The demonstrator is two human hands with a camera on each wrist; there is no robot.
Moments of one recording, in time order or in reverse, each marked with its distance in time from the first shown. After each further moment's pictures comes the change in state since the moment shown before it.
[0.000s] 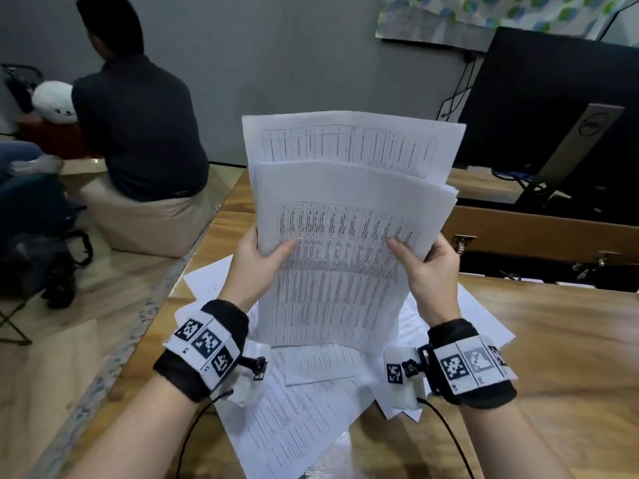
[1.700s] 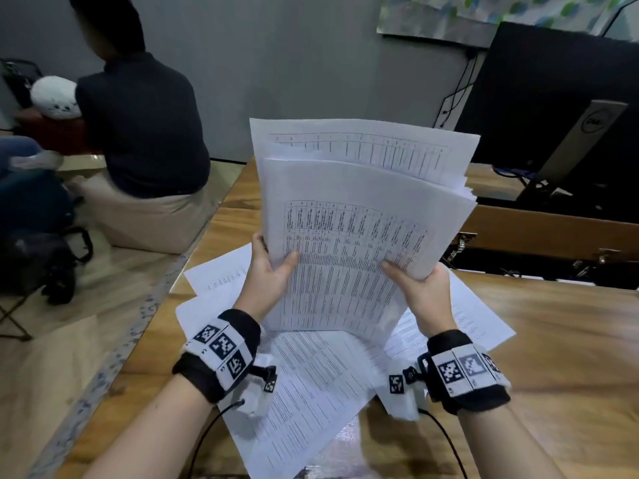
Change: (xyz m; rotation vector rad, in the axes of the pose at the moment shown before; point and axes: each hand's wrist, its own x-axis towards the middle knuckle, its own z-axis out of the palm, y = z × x) left_hand -0.012 -0.022 0.012 -0.095 -0.042 -0.141; right_hand -0.016 0.026 -0.013 -0.018 -0.046 0.168
